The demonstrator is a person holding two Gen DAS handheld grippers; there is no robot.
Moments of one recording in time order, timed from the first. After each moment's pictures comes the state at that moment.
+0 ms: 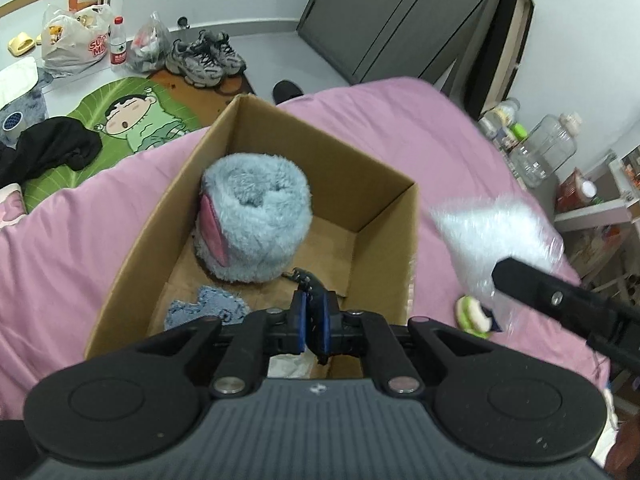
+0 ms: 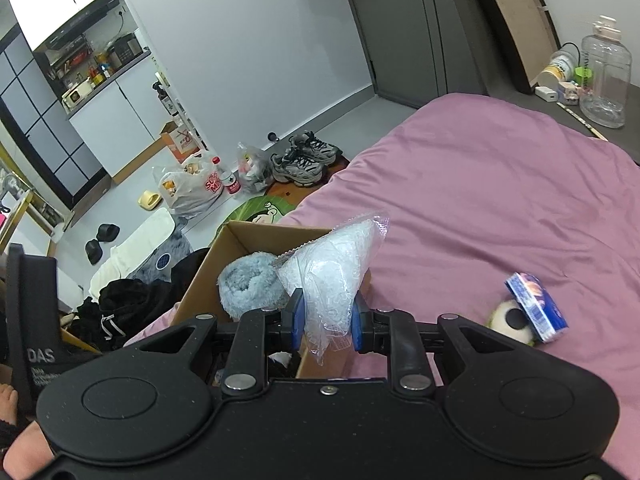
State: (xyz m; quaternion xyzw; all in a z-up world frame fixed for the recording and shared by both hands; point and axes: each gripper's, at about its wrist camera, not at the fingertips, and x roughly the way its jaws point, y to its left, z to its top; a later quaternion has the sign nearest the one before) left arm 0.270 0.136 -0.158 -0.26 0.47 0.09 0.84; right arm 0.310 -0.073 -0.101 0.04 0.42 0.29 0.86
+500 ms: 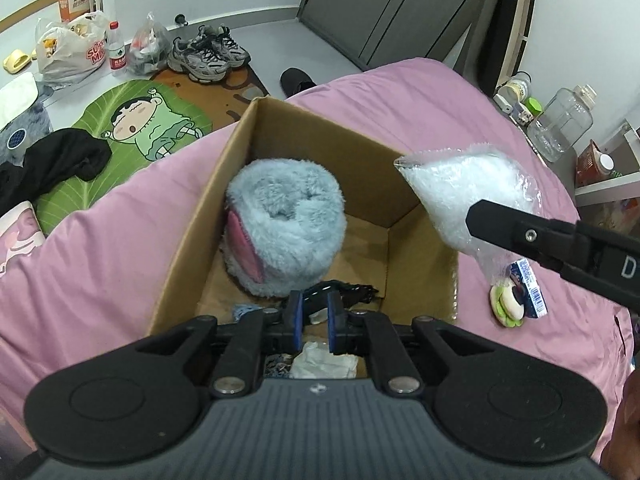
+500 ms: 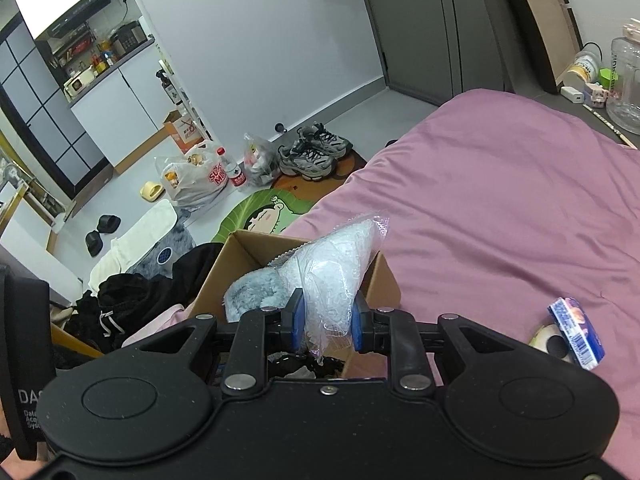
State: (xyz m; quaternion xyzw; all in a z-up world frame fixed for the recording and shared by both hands) left arm 0.279 0.153 -0.164 -0.22 0.50 0.08 0.83; right arm 0.329 -0.036 -0.112 0.03 0.43 0.30 0.85
